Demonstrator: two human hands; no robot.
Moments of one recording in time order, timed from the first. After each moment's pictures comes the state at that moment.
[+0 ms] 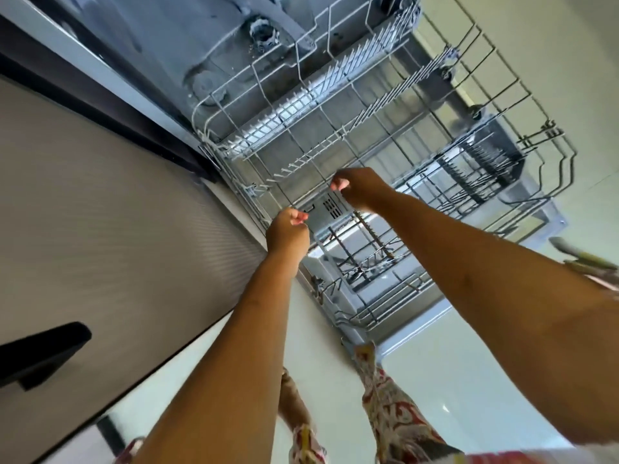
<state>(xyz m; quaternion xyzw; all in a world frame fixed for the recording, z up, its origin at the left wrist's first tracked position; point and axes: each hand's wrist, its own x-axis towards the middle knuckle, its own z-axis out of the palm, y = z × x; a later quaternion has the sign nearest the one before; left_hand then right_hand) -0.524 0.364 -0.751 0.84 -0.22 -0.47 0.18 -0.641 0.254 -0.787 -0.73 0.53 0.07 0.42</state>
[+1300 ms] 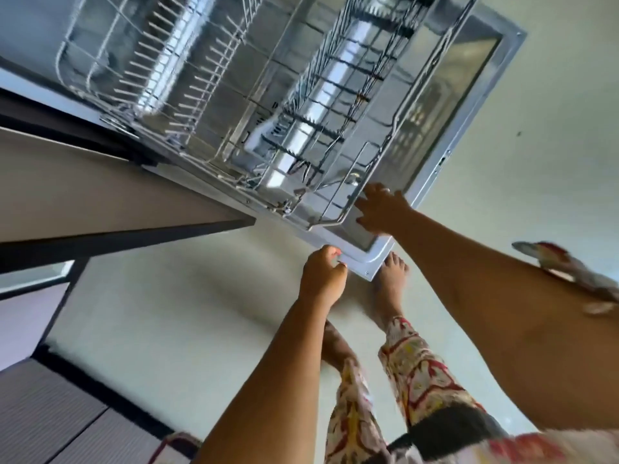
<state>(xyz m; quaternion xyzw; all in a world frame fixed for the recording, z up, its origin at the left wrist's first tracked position) -0.622 0.562 -0.811 0.71 -0.47 -0.52 -0.06 -0.766 0.478 -0.866 -0.71 0.54 0.33 0.30</state>
